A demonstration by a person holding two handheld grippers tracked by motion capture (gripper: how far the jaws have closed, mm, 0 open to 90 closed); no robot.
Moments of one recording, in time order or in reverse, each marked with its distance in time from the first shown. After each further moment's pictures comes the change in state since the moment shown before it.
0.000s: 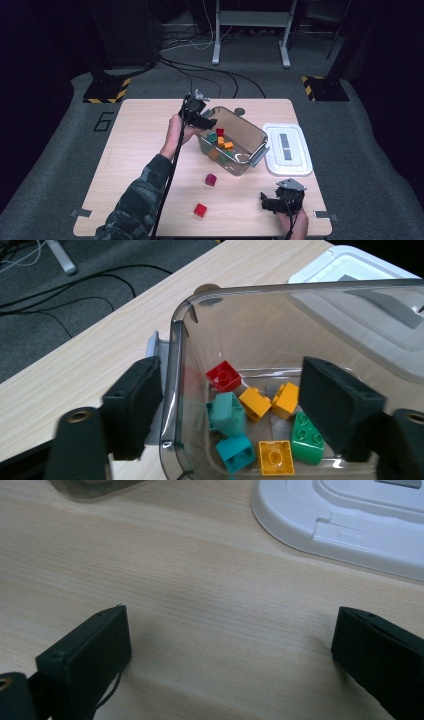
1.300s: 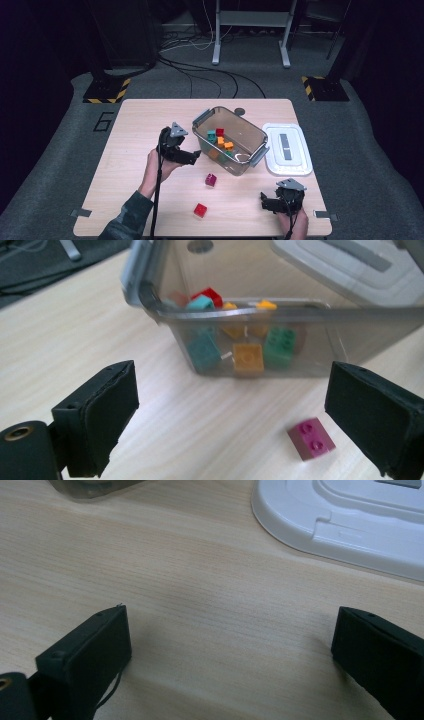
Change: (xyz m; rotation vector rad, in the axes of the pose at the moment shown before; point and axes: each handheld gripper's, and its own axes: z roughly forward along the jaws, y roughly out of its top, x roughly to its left) left arm -0.029 -0.103 -0.051 -0.013 0.000 -0.040; right arm 0.000 0.000 0.000 0.001 0.000 -0.003
